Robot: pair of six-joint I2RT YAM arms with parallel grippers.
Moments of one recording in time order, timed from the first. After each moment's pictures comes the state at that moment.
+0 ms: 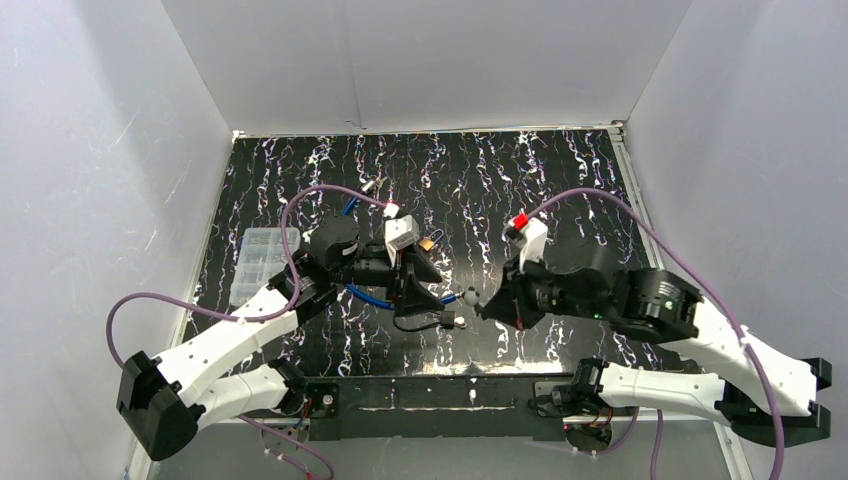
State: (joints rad) left arm -0.76 1.02 0.80 -0.05 0.81 -0.17; right arm 1.17 0.85 1.22 -0.97 0.01 0.58
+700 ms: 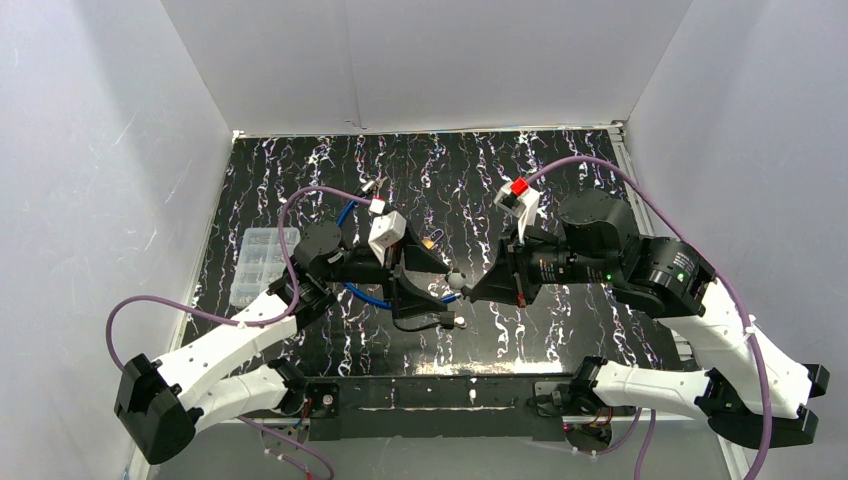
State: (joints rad) left arm -0.76 1.00 0.74 0.32 0.90 -0.34; right arm 1.00 0.99 1.50 -0.99 -0.33 0.44
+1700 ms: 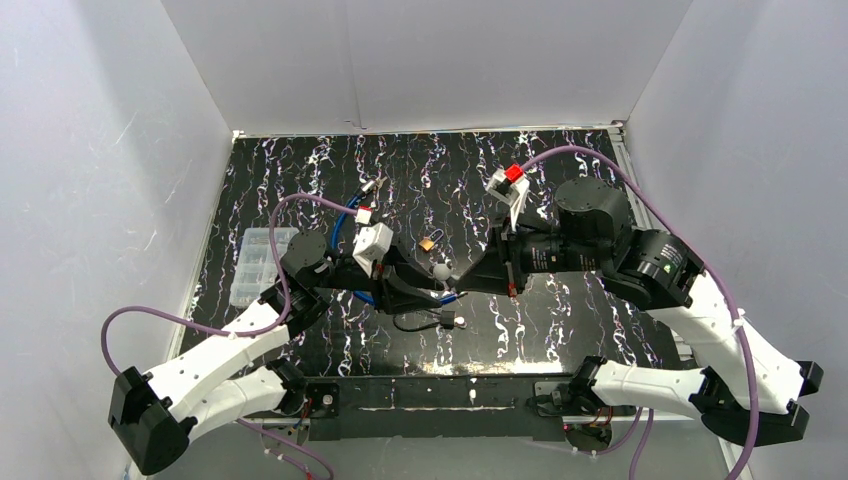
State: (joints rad) left arm -0.76 0.92 0.69 0.39 0.95 -0.31; right arm 0.97 1.03 1.50 -0.87 -0.45 0.46
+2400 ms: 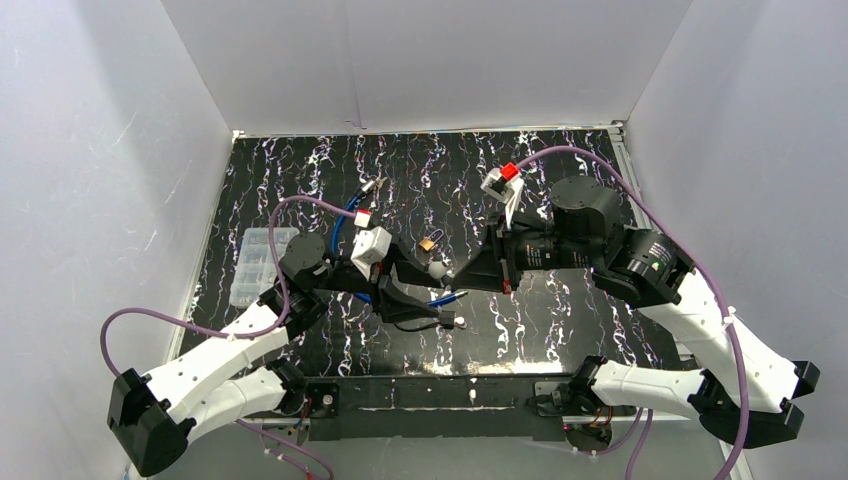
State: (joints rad) left arm -0.77 0.91 0.69 0.40 0.97 -0.31; right arm 0.94 1.03 1.46 -0.80 -0.49 0.47
